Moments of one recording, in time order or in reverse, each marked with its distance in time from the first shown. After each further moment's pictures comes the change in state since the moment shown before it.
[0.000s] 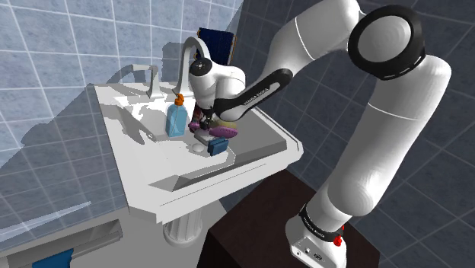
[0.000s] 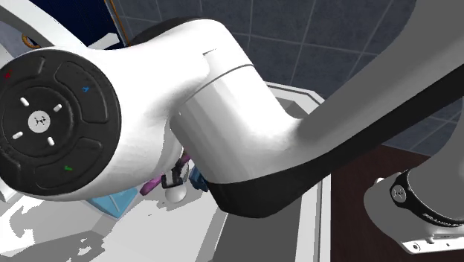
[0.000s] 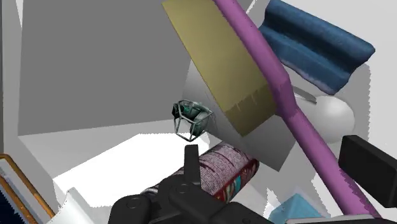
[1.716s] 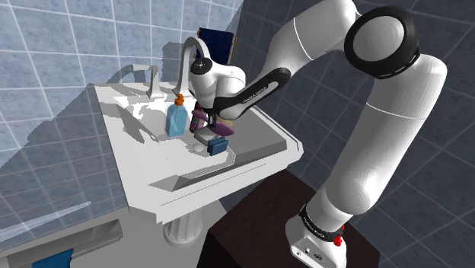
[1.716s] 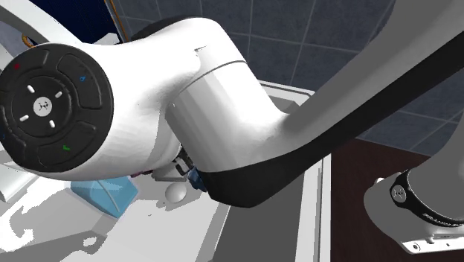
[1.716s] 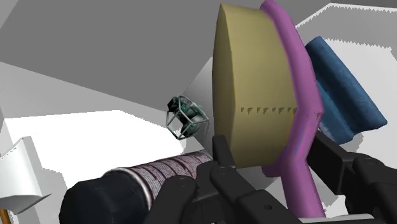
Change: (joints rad) arm -0.055 0.019 0.035 0.020 0.010 -0.024 -0.451
